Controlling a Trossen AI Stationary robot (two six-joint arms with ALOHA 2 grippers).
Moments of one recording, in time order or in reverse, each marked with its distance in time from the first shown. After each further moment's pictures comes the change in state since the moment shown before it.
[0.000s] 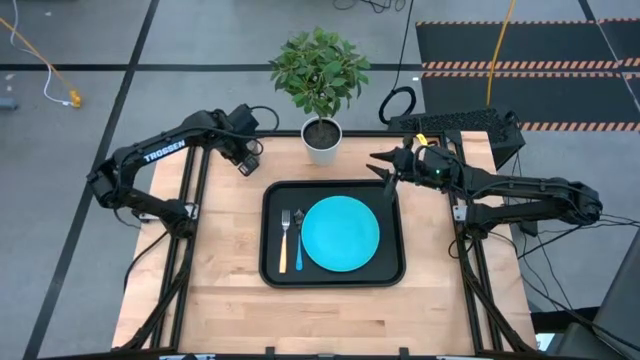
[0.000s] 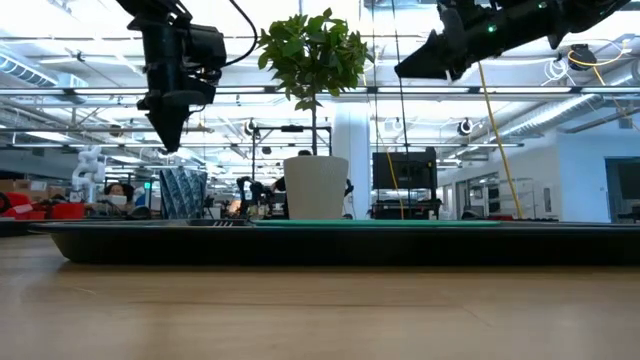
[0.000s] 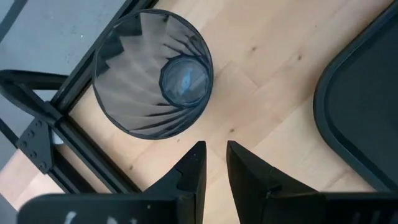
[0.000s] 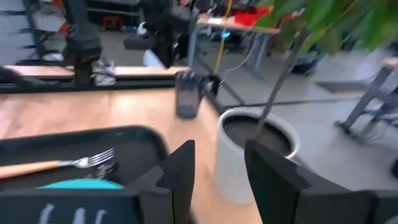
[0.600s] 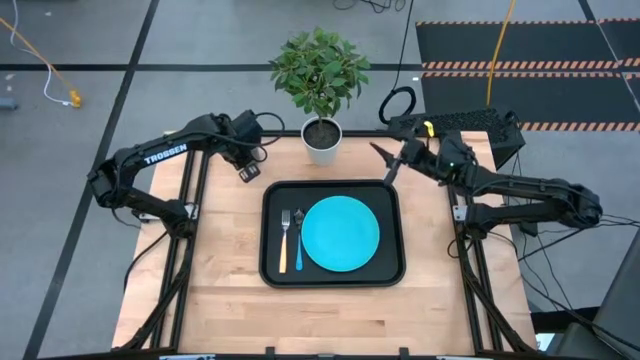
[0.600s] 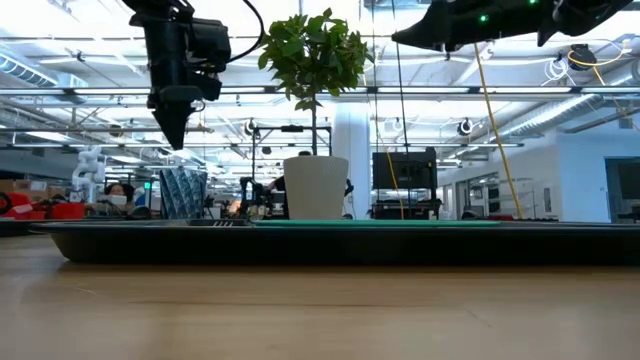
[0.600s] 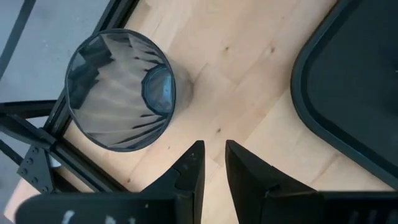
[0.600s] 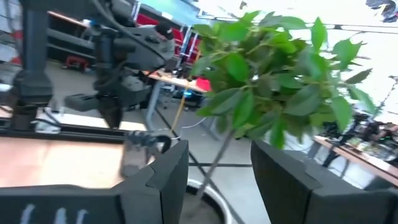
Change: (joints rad) left arm -0.072 0.000 0.000 0.004 0.001 0.082; right arm -0.071 0.000 0.000 0.295 0.011 -0.231
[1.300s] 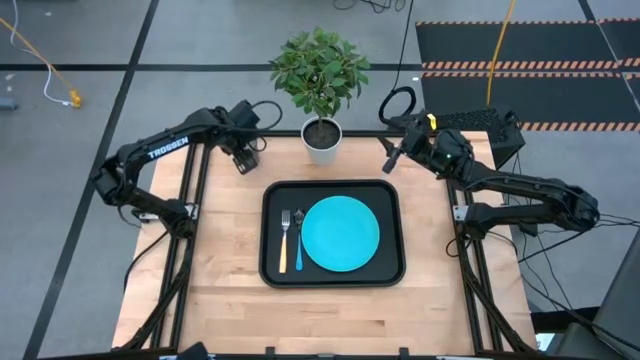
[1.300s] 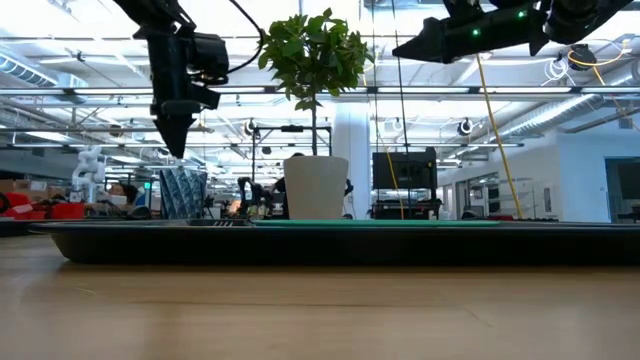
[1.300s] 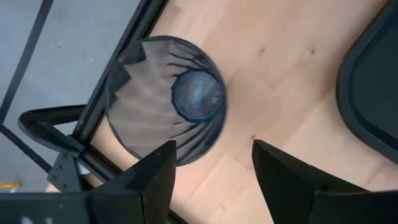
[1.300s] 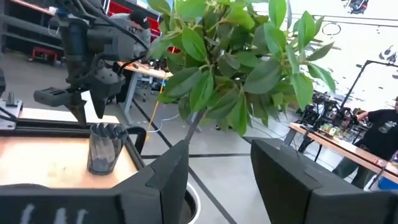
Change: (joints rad) left arm 0.111 0.036 0.000 0.053 -0.017 0.135; right arm -0.105 0.041 0.000 0.036 -0.004 0.007
